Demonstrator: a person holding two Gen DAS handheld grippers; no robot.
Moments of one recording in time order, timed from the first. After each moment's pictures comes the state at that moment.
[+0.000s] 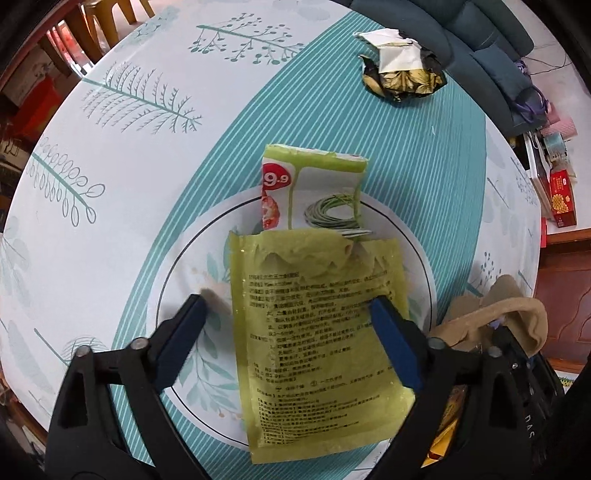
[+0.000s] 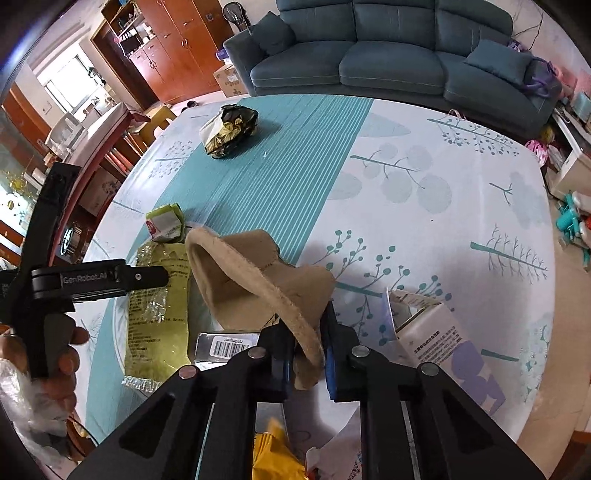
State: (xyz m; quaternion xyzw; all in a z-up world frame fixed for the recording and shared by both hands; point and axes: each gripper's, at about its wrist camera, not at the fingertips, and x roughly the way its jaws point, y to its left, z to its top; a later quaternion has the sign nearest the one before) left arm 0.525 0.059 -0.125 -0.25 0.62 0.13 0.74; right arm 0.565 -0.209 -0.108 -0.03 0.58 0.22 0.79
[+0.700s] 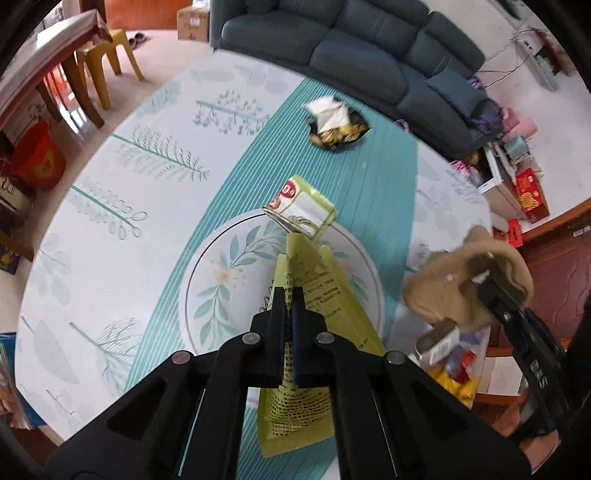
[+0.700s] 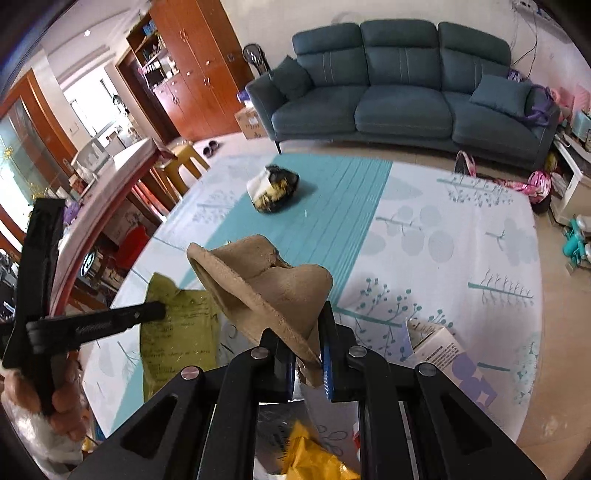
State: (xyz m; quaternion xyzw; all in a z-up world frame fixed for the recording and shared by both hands) left arm 0.459 0.051 -0.025 -0.22 0.53 0.09 0.81; right arm 0.535 -0.202 -0.036 0.00 0.49 0.25 0.83
